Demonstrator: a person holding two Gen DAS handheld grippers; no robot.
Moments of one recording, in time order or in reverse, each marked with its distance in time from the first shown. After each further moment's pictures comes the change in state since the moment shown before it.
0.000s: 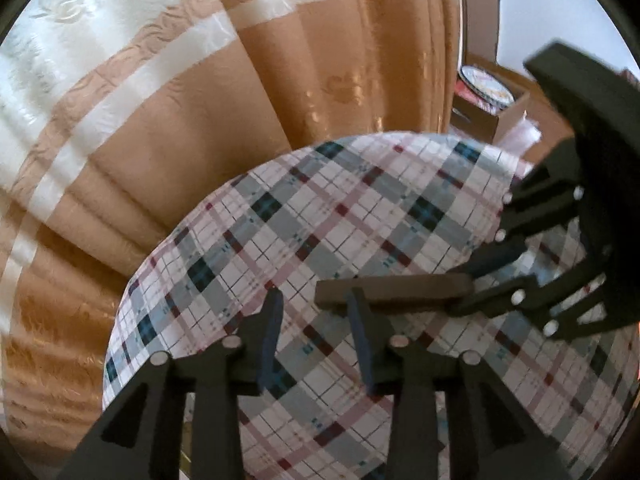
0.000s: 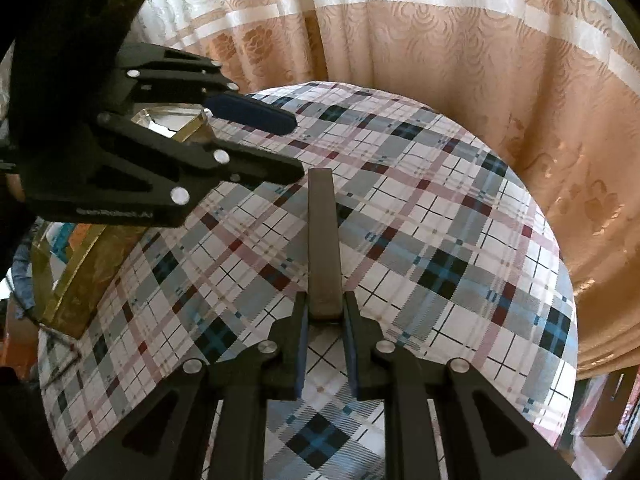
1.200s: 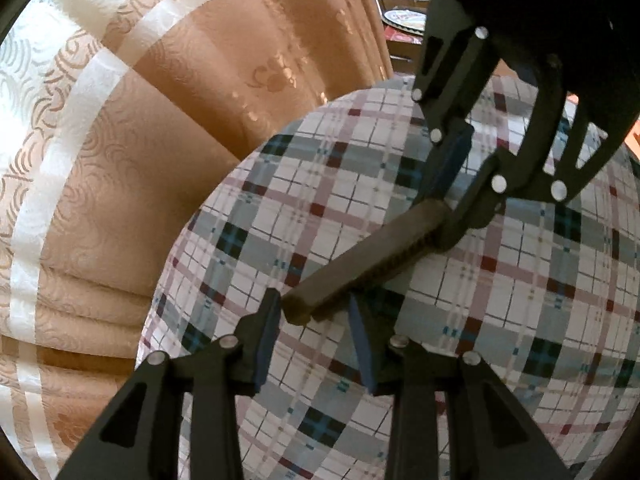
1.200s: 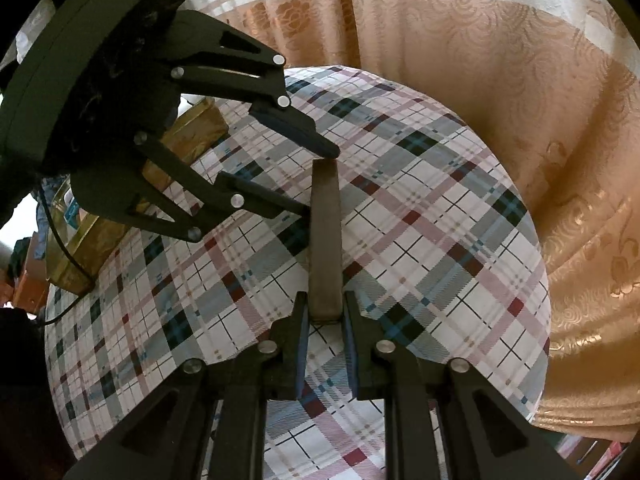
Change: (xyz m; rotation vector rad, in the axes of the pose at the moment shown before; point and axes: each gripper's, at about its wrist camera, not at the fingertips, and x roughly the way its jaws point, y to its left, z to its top) left arm 0.026 -0.017 0.007 0.372 0.014 -0.037; right arm 0.023 -0.036 0.041 -0.175 0.122 0.129
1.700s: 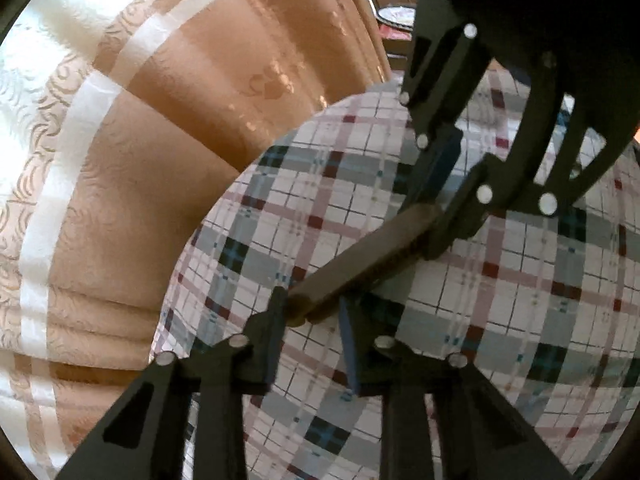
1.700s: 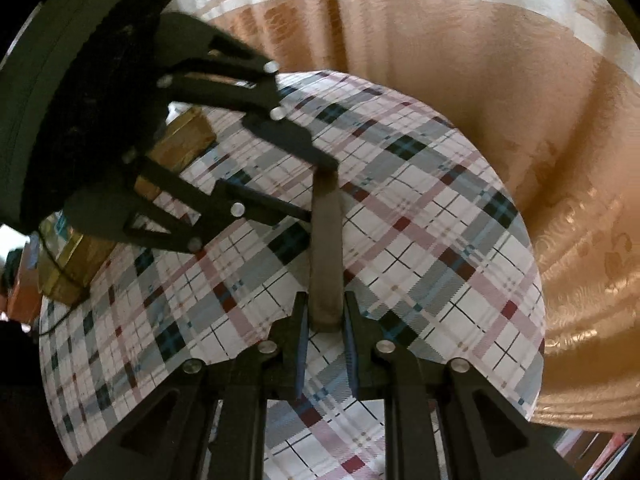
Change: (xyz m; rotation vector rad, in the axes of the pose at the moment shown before) left arm -0.004 -0.010 0.000 0.046 -0.018 0.034; right arm 0.007 0.000 0.005 0.034 -0.025 -0.044
